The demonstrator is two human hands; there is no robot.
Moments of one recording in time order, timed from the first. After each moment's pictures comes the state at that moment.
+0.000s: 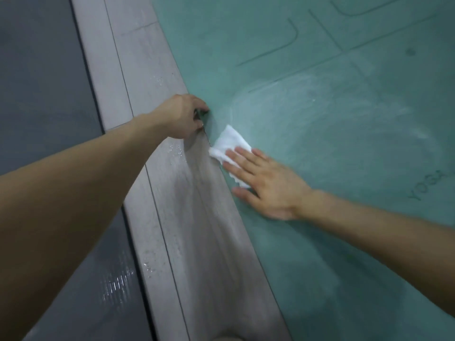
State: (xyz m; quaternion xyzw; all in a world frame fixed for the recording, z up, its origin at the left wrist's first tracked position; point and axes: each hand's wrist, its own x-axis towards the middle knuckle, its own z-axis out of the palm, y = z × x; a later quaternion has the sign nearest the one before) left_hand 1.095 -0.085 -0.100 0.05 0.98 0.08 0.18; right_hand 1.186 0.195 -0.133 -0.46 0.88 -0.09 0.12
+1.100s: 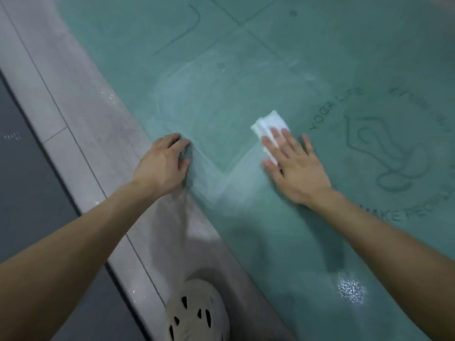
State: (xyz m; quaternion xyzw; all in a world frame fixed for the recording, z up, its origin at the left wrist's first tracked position) left_hand 1.245 0.045 -0.117 0.10 0.98 0.11 0.13; right_hand 1.289 0.372 -0.150 -0.11 0.99 -0.07 0.06
